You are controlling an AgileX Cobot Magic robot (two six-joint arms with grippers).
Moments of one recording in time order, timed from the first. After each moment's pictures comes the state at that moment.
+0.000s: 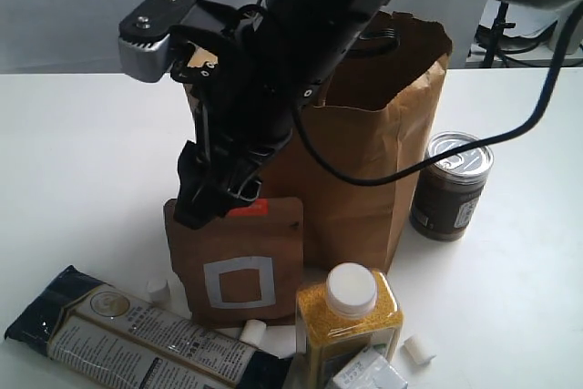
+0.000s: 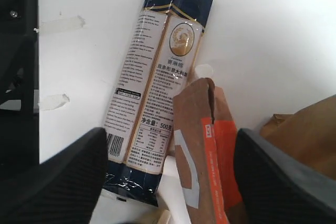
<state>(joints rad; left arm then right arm) 0.09 0.00 0.00 0.06 0.26 -0.04 1.02 1.82 -1.65 0.46 1.16 -0.79</state>
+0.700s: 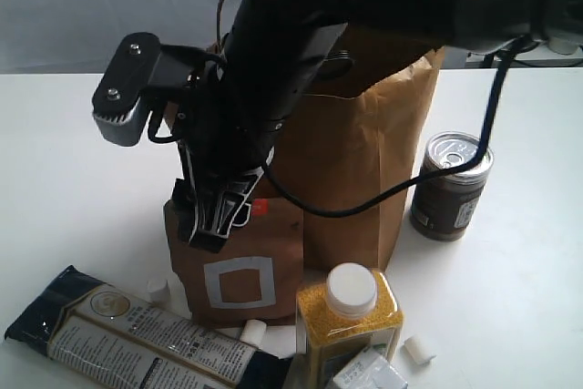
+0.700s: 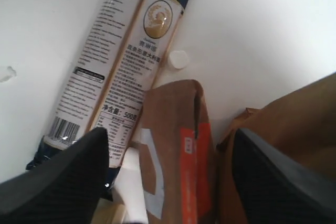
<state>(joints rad) 0.09 0.00 0.00 0.06 0.26 -0.04 1.11 1.88 -1.65 0.27 1.08 -0.78</state>
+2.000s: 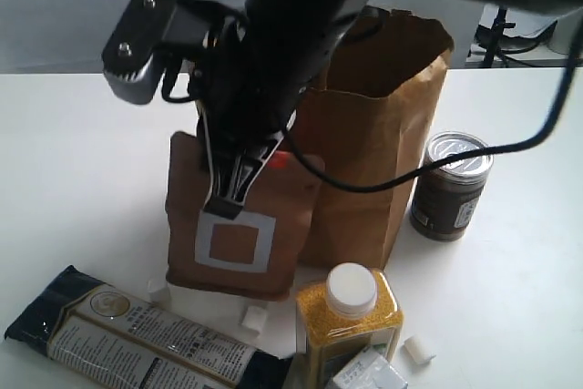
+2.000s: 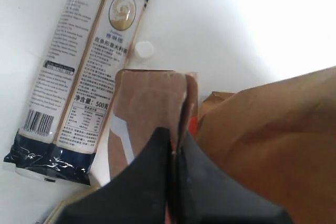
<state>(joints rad) 0.09 0.00 0.00 0.06 0.26 -0.04 1.11 1.78 -1.65 0.16 1.08 -0.70</state>
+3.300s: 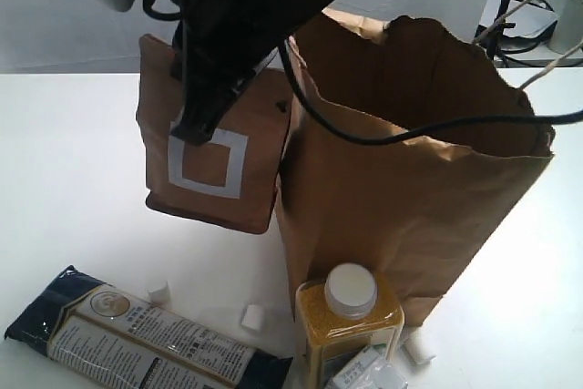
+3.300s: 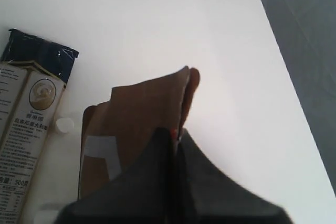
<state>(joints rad) 0.09 0.00 0.00 0.06 0.26 -0.04 1.11 1.72 -1.65 0.08 0.81 -0.65</state>
